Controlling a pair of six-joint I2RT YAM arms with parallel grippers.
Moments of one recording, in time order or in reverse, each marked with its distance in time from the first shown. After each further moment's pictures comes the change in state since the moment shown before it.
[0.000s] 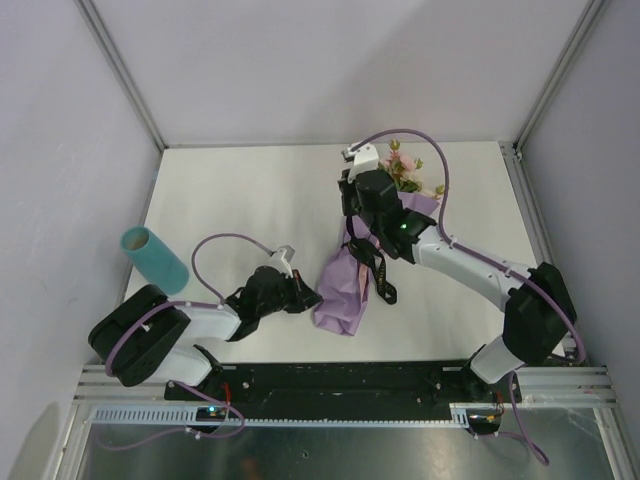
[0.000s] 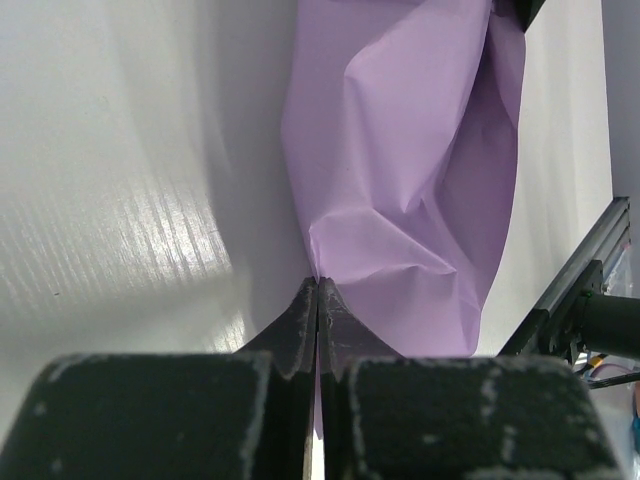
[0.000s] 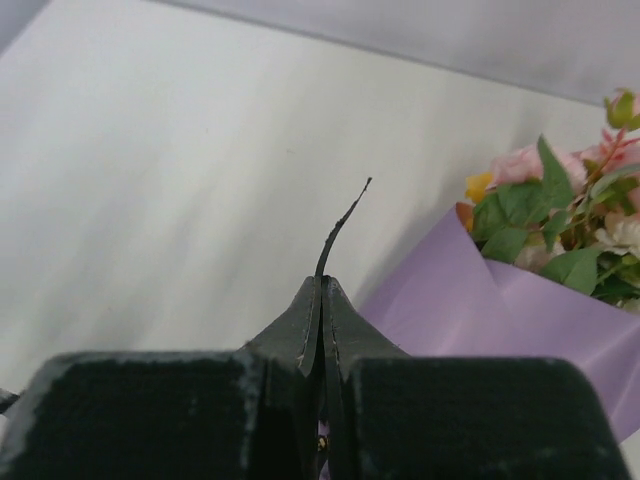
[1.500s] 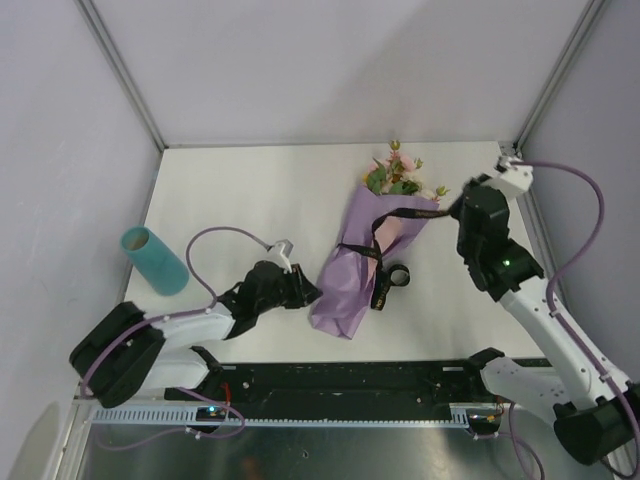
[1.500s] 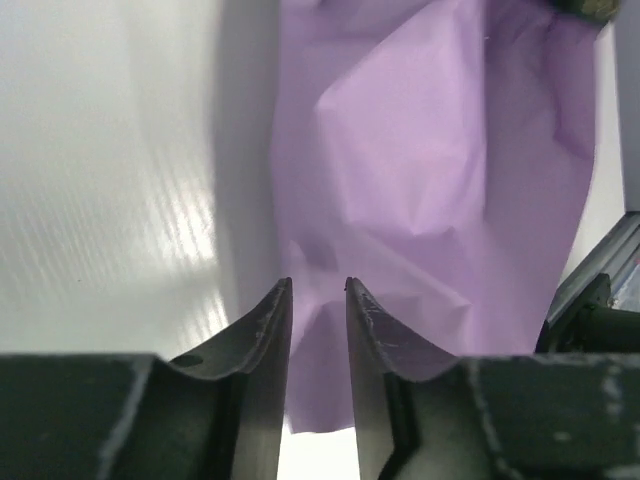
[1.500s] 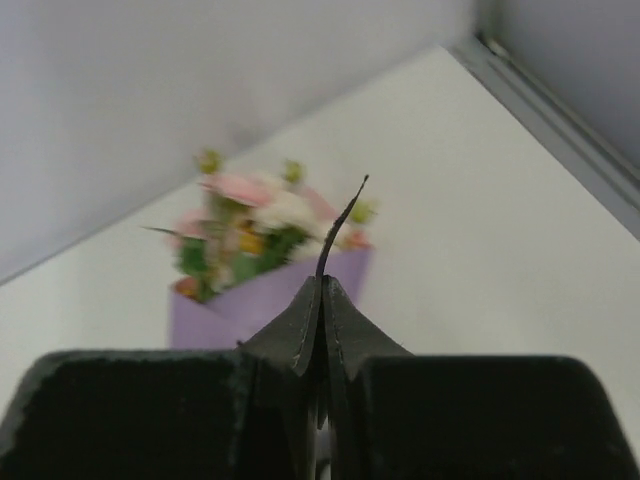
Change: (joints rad) left arm -0.013 -0.098 0.039 -0.172 -0.054 0.008; right arm -0.271 -0.563 -0.191 -0.220 0.373 0.289
